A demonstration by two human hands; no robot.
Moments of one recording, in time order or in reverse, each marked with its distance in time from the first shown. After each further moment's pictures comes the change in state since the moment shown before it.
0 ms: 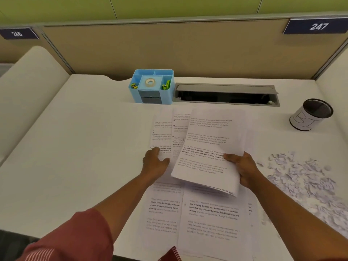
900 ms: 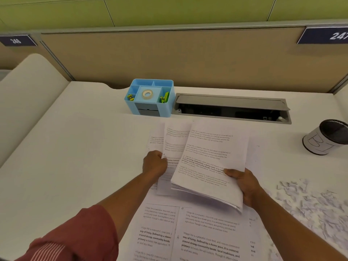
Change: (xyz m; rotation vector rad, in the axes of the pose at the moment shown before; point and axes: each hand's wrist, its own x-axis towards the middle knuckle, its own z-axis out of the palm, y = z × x) left_hand 0.090 0.047 0.019 -0.032 0.097 -0.111; right_hand 0.071 -0.013 -0.011 0.015 -0.006 0.151
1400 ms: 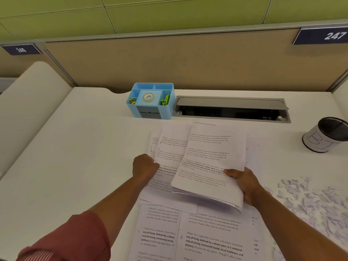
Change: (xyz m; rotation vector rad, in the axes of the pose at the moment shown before) left_hand 0.001 -0.022 -0.031 -0.010 0.070 -0.030; right_hand -0.007 -0.001 0.007 -0.004 0.006 -0.027
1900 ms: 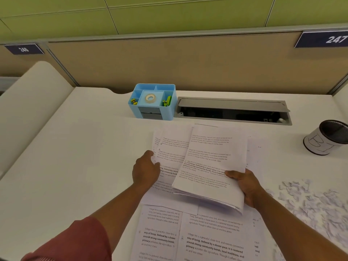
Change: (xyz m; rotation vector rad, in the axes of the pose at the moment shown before) left_hand -0.013 -0.006 -0.001 0.192 0.110 0.238; right_hand -0.001 -0.001 0.001 -0.013 0.005 -0.019
